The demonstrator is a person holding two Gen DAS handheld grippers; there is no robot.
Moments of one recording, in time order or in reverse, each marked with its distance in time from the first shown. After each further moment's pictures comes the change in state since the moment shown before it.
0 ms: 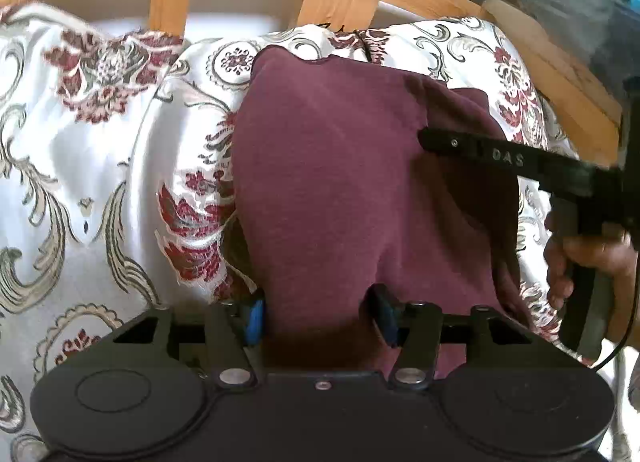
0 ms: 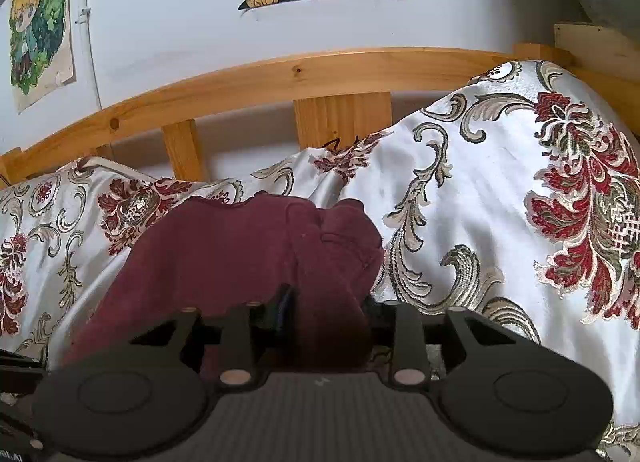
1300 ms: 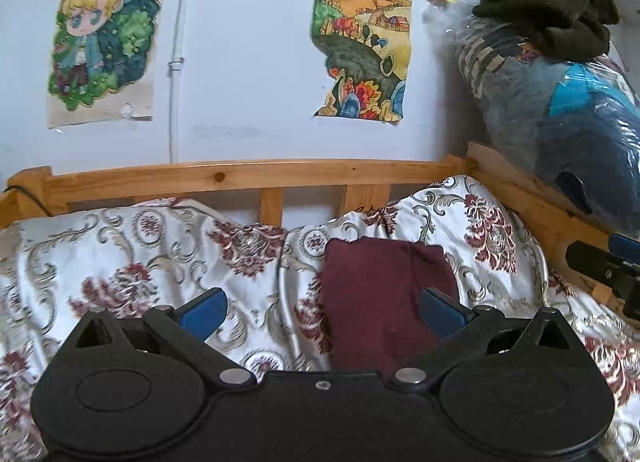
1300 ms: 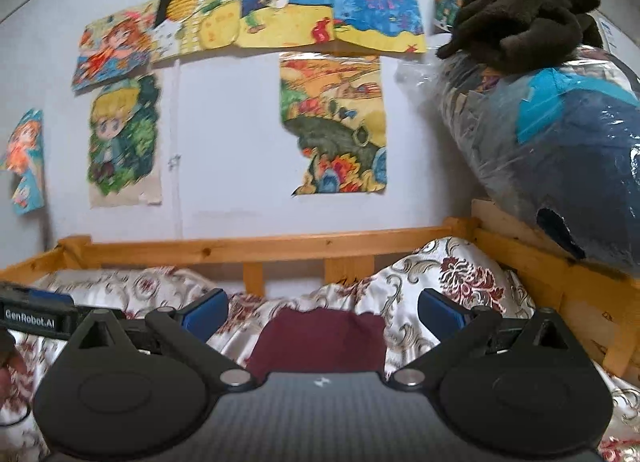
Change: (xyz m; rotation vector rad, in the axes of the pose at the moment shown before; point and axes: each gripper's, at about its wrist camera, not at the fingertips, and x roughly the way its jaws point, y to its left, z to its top) left arm -0.279 -0.052 -0.070 0.114 -0.454 0.241; right arm -0.322 0.136 -0.036 -0.037 -0.381 -0.128
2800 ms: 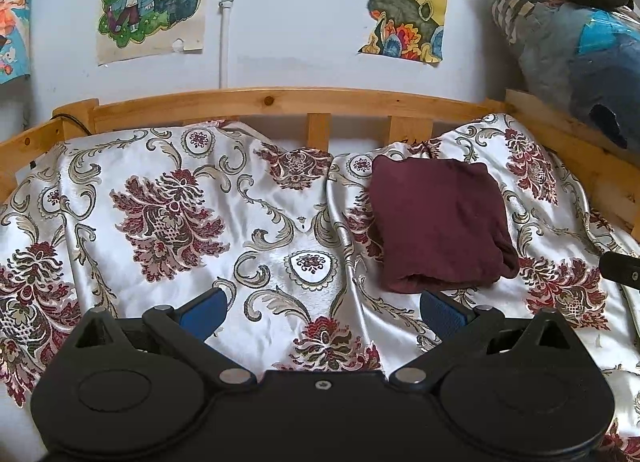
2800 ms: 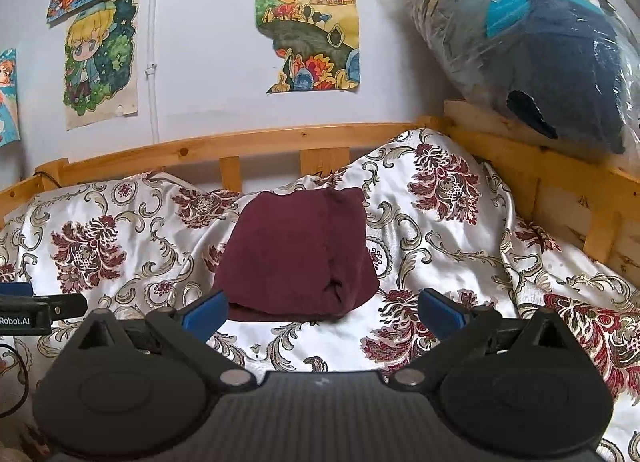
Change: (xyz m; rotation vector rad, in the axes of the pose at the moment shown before) left arm -0.003 0.015 -0.107 -0.021 0.083 0.121; right arm -0.016 0.007 -0.089 0.036 0.226 -0.090
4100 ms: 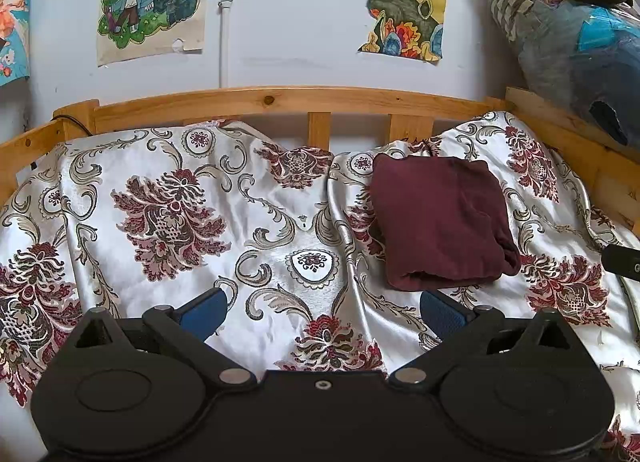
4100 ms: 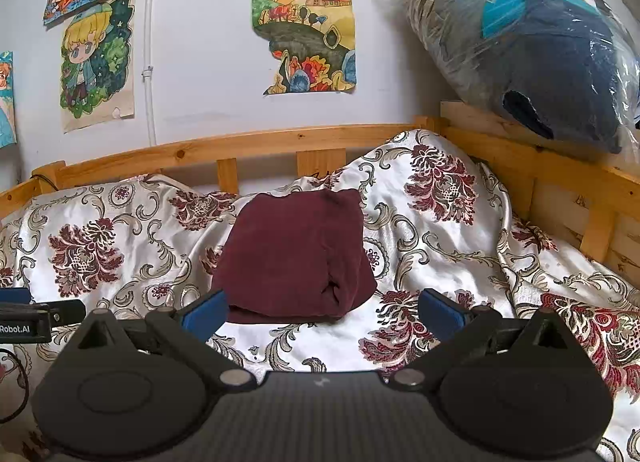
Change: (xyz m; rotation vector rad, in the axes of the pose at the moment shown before) left arm -0.001 -0.001 -0.002 0.003 0.001 0.003; right arm -0.002 0.002 0.000 0.010 -0.003 -0.012
